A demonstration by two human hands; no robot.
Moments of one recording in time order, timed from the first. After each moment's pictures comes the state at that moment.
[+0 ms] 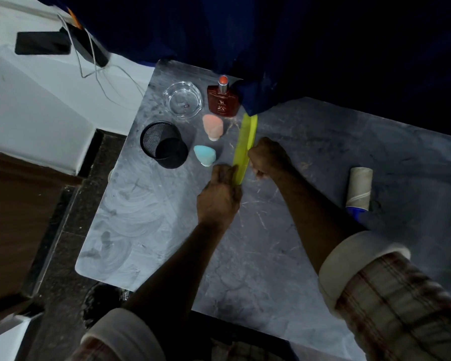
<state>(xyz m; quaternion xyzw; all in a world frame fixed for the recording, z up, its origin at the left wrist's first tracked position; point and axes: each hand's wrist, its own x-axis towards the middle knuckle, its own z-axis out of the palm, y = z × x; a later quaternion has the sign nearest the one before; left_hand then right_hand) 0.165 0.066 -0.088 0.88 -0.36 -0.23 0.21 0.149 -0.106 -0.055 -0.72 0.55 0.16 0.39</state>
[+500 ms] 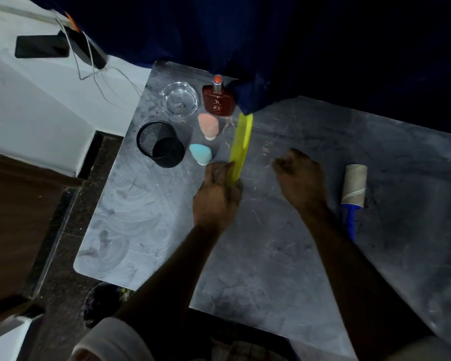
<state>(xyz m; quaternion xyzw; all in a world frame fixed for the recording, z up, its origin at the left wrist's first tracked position) 0.154 0.073 -0.087 0.88 -0.35 -0.17 0.29 0.050 -0.085 -0.022 -0.81 0.53 -0.02 0.26</state>
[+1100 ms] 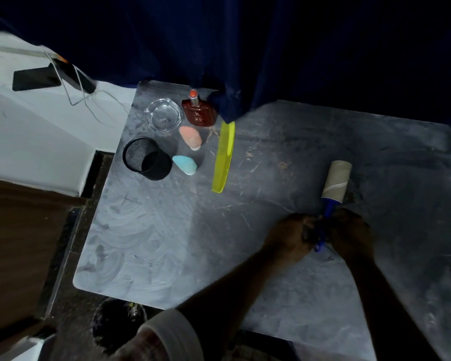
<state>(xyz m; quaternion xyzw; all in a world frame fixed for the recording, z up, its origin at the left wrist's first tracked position) 0.000 0.004 -0.078 0.70 -0.38 -0.51 0.31 -0.118 -0.089 -0.052 -0.69 0.66 0.06 0.28</state>
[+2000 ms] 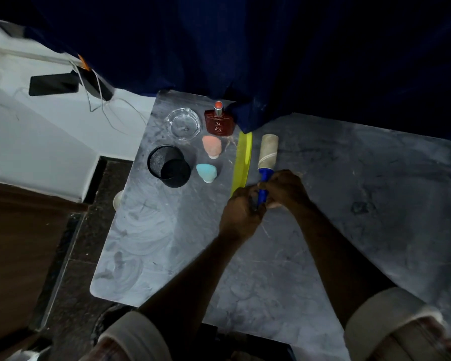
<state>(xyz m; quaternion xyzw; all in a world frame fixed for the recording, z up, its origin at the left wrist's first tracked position) 0.143 0.049 -0.061 0.80 -0.34 -0.34 0.37 0.087 -0.095 -0.067 -0.68 0.60 0.12 0.40</state>
